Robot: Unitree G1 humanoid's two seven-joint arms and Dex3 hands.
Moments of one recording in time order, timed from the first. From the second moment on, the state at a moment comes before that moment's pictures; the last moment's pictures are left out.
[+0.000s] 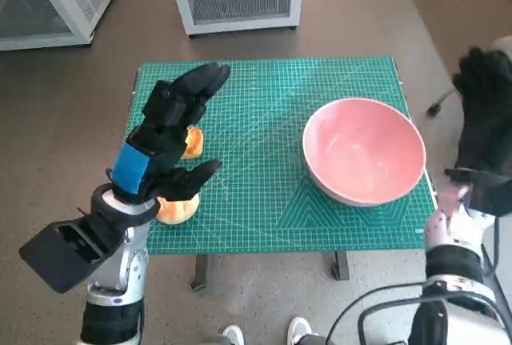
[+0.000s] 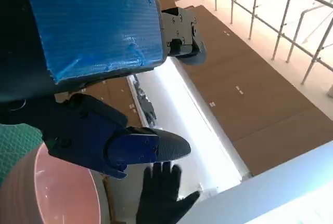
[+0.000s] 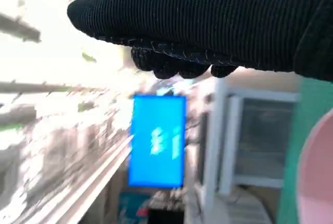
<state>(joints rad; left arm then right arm) -0.35 0.19 0.06 -0.10 -0.25 -0.30 -0.38 -0.81 -0.33 -0.42 1.17 0.29 -0.72 0.22</state>
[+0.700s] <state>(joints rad) -0.35 0.19 0.08 -0.10 -0.26 -0.30 -0.39 -0.80 -0.28 -0.46 1.30 0.29 -0.48 0.18</state>
